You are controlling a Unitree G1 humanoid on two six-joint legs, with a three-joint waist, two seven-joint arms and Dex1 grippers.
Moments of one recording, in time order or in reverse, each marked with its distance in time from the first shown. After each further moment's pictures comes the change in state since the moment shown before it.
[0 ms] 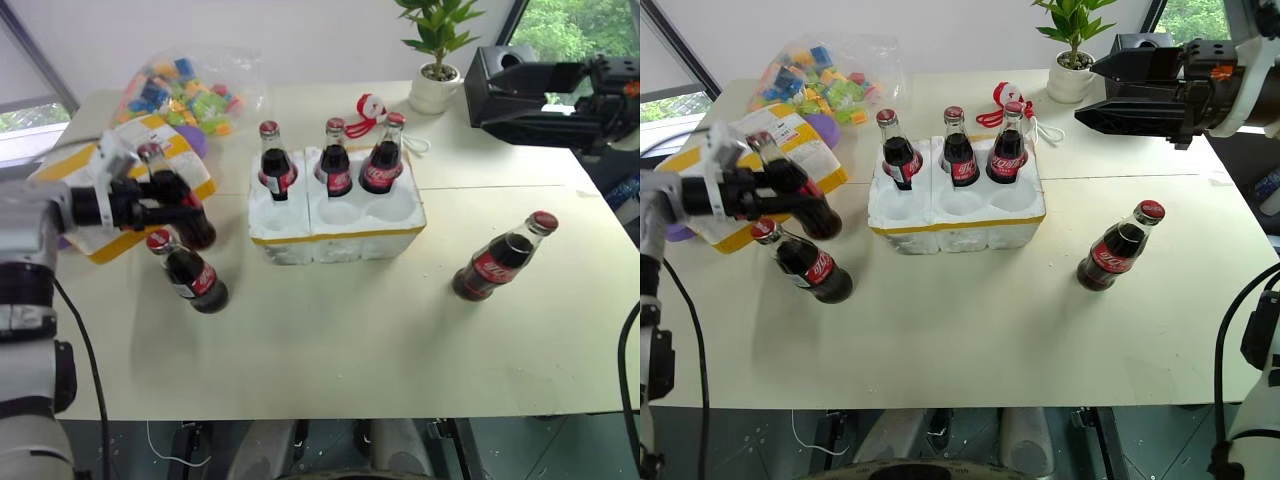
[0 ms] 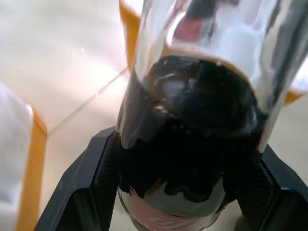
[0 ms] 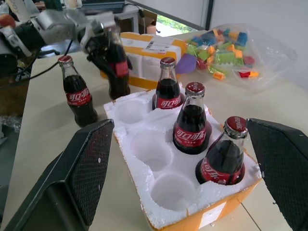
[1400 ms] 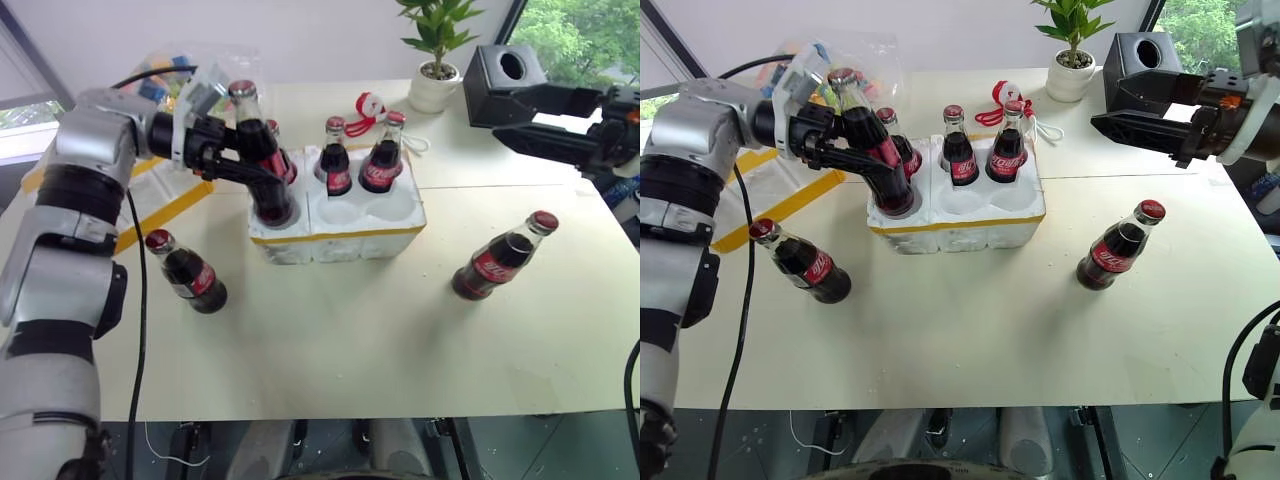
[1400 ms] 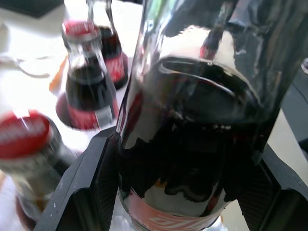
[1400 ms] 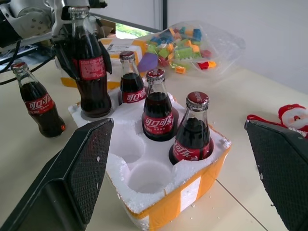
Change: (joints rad) left arm -0.376 -0.189 -0.398 0.177 -0.141 -0.071 -0.169; right arm 0.203 -0.005 -0.152 -0.113 0.084 0.036 -0.217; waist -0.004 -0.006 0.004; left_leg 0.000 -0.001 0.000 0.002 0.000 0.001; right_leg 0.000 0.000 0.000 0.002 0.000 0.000
